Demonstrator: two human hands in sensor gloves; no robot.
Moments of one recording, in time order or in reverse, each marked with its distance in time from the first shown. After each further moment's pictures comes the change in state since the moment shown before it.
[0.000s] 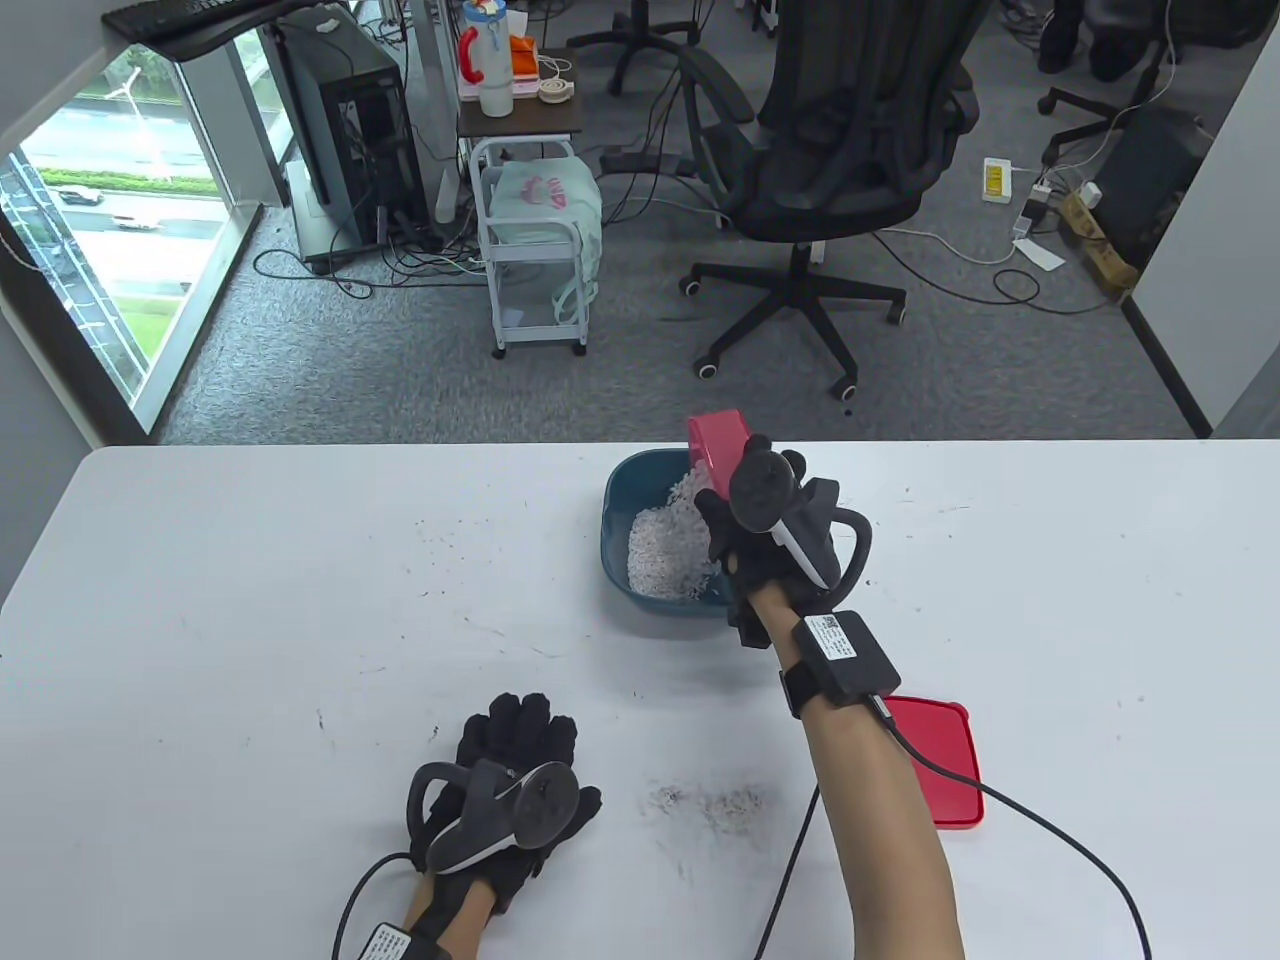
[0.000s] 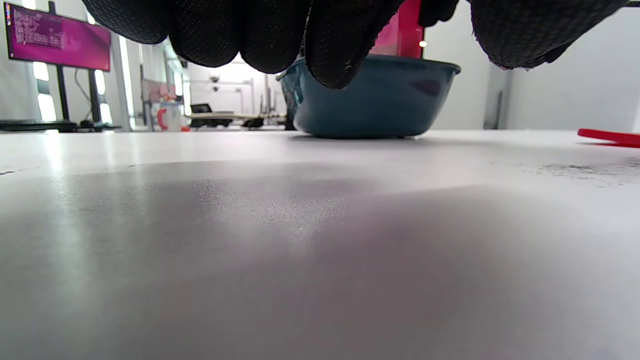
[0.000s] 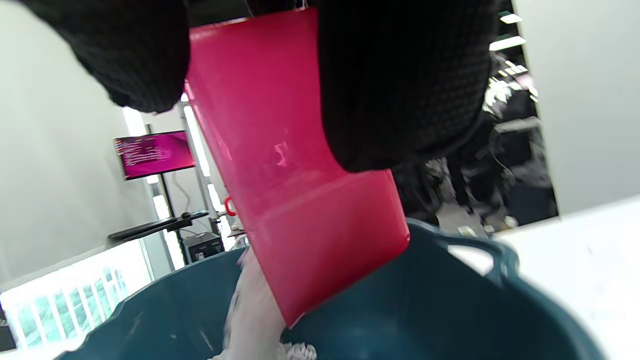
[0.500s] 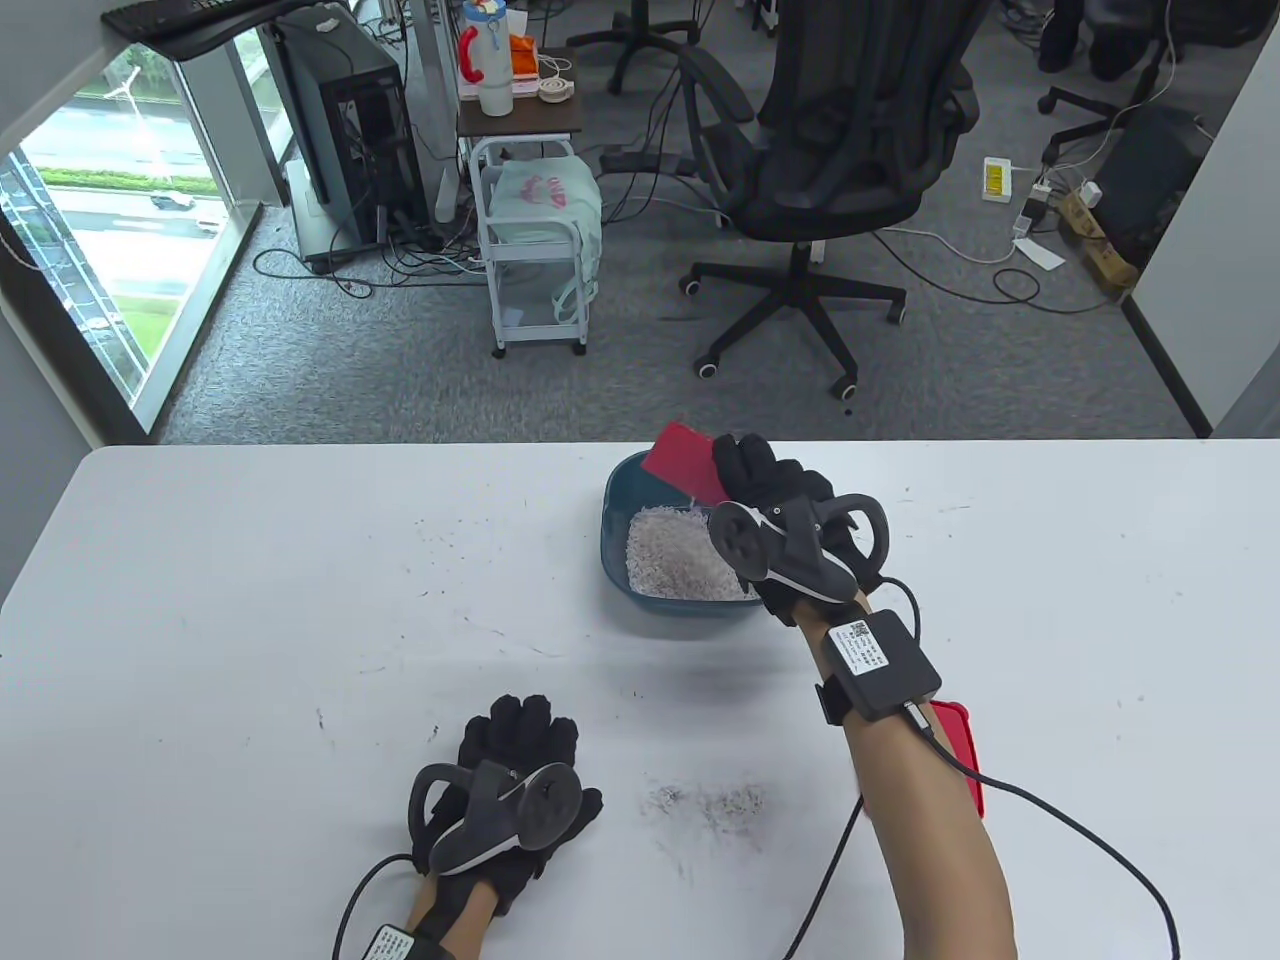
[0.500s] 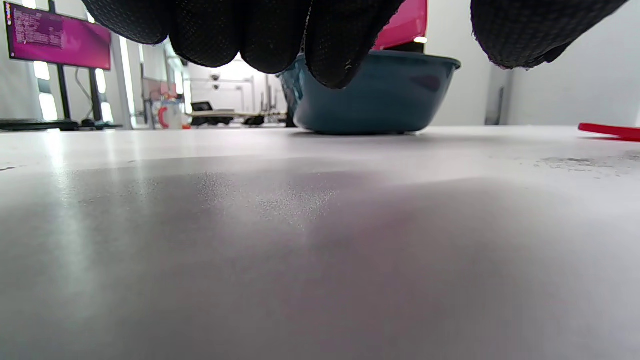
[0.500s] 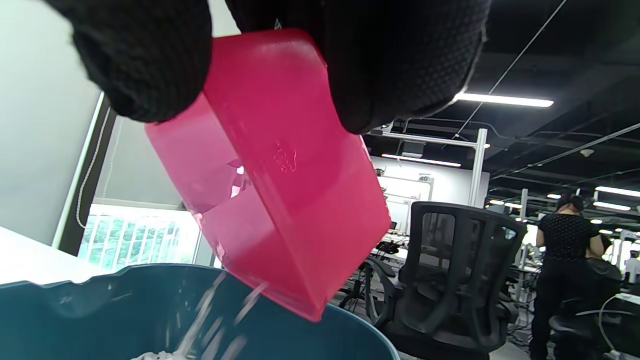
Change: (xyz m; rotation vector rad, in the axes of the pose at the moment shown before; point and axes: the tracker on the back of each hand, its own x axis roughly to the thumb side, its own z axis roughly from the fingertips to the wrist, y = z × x) left_hand 0.001 -0.001 -0.001 -0.007 0.003 -0.006; right_hand 0.009 -0.024 0.023 -0.119 -0.368 0.285
